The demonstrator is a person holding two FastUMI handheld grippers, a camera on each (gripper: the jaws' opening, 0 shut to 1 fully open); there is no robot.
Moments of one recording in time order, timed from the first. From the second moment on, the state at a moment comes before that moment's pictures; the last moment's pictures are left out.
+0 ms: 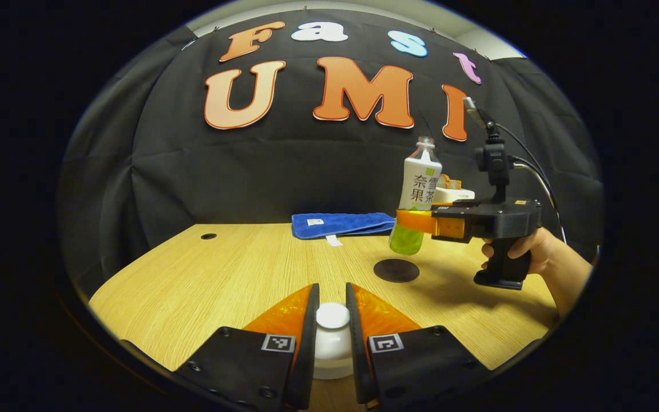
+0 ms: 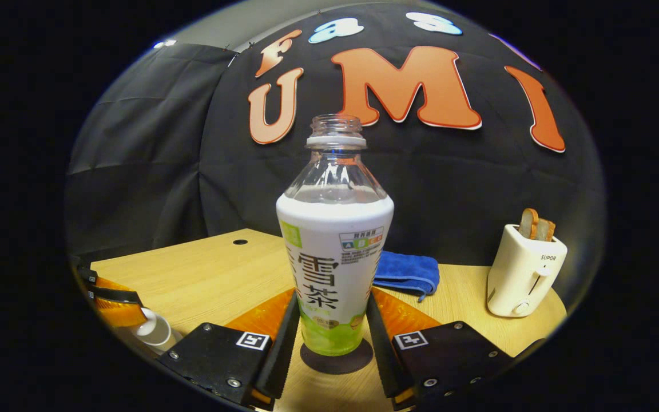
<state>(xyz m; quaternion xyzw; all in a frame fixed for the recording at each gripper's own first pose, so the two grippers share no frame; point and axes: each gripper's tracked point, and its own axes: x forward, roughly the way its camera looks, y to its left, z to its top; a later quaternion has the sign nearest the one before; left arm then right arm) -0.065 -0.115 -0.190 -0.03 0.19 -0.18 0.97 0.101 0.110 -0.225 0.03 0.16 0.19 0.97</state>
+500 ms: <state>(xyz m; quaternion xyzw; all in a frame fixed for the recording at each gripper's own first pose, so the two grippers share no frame) -0.066 -0.113 -0.192 -0.03 0.19 -0.18 0.97 0.104 0.115 -0.277 0.02 0.23 0.18 0.96</state>
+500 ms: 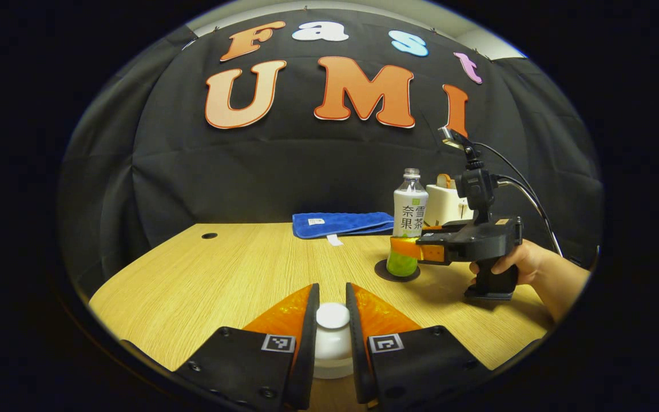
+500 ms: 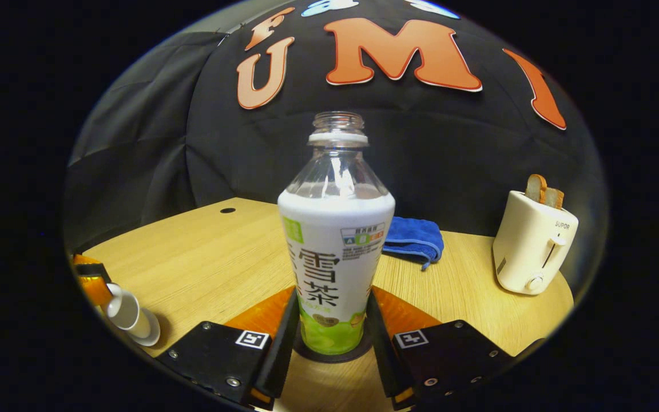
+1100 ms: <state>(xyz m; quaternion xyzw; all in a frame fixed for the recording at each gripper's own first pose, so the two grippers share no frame) -0.068 -0.111 -0.213 -0.01 0.21 -0.17 0.96 0.083 0.108 -0.289 0.02 0.26 0.17 0.95</state>
